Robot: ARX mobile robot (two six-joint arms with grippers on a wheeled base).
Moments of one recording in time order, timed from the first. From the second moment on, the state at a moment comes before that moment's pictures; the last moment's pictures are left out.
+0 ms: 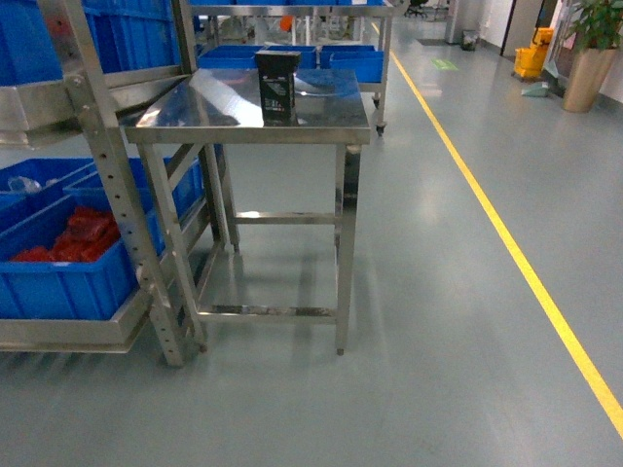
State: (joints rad) left arm 0.00 0.01 0.01 0.00 0.00 0.00; right arm 0.00 0.00 0.01 0.00 0.00 0.00
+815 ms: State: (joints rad) left arm 0.00 0.01 0.01 -0.01 0.00 0.00; right arm 0.00 0.01 0.01 -0.01 0.00 0.00
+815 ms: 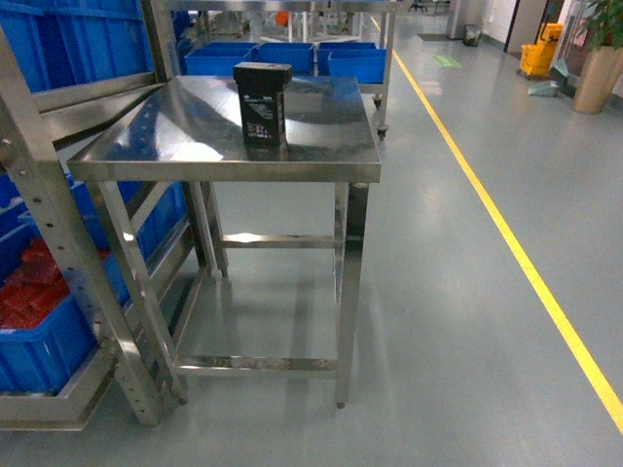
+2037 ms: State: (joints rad) left arm 0.00 0.01 0.01 -0.01 0.00 0.00; right arm 0.00 0.01 0.01 0.00 0.00 0.00
